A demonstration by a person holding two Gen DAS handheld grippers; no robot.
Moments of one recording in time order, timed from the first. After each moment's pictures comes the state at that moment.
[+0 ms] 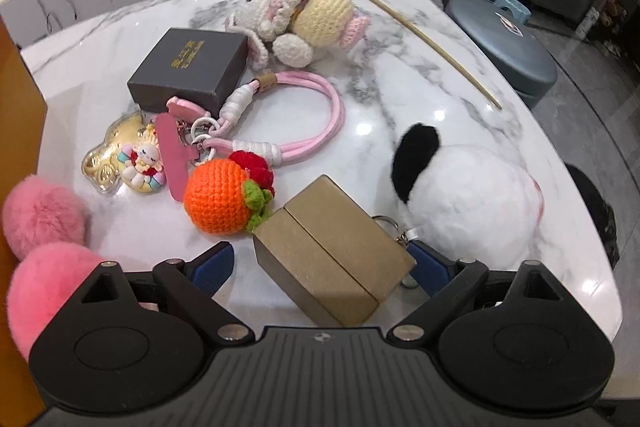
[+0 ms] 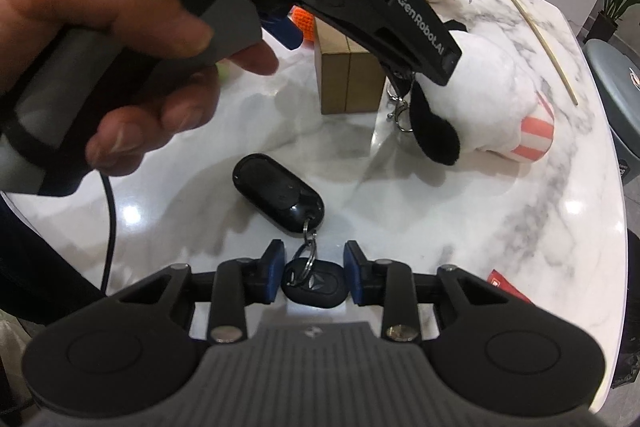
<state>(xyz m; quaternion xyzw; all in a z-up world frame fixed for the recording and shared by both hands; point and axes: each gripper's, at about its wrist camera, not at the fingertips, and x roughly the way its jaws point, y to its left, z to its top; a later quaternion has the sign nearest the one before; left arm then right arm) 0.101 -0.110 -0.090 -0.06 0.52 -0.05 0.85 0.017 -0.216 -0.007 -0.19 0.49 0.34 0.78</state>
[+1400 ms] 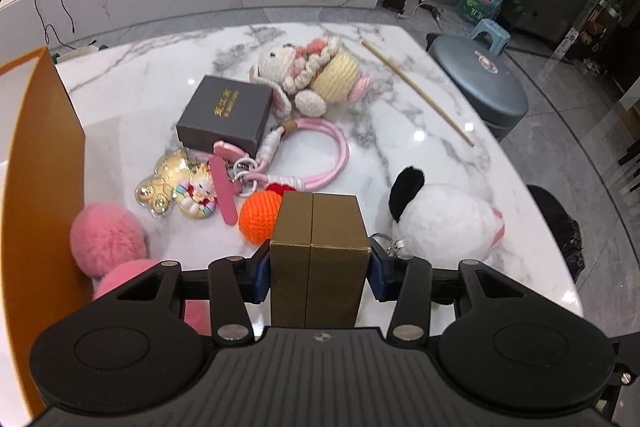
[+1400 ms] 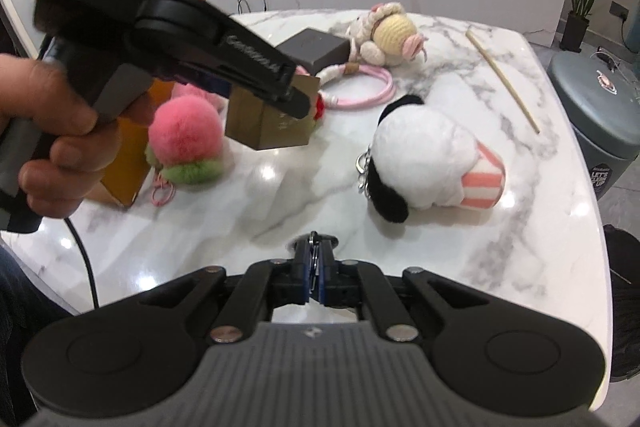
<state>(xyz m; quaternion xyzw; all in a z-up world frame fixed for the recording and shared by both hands) 0.080 -0.071 -0.029 -0.08 0.49 -0.07 0.87 0.033 -0.234 0.039 -0.11 0.44 0.33 0.83</state>
